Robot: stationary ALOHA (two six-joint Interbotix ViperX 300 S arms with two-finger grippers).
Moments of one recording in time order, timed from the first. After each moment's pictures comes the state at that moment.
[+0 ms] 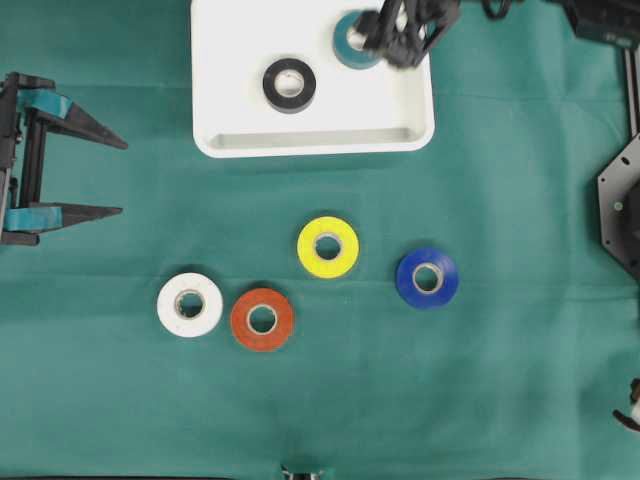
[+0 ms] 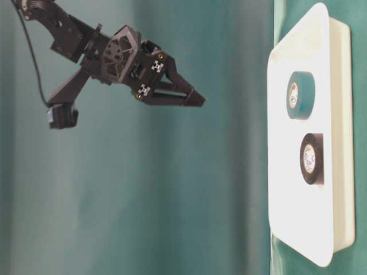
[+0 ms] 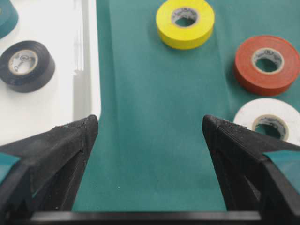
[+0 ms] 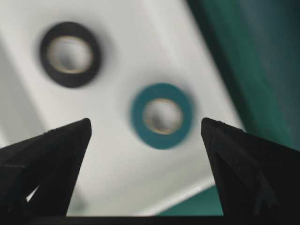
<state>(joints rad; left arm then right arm) 0.00 -0.83 1.14 -0.01 0.18 0.12 -0.33 -0.07 0.31 -0.19 0.72 0.25</state>
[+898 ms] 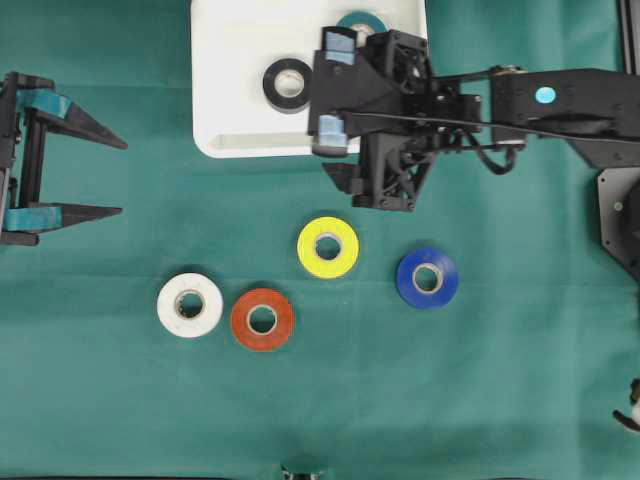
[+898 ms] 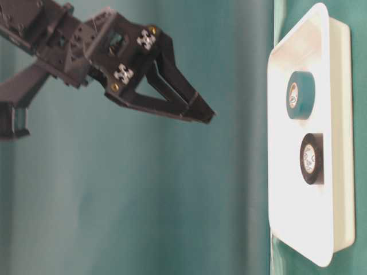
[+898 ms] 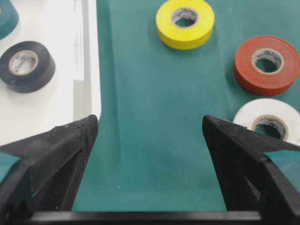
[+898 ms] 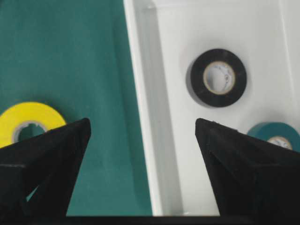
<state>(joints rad) 0.00 -0.83 1.14 -0.01 0.18 0.12 -0.03 -0.12 0.35 -0.26 0.68 0.33</state>
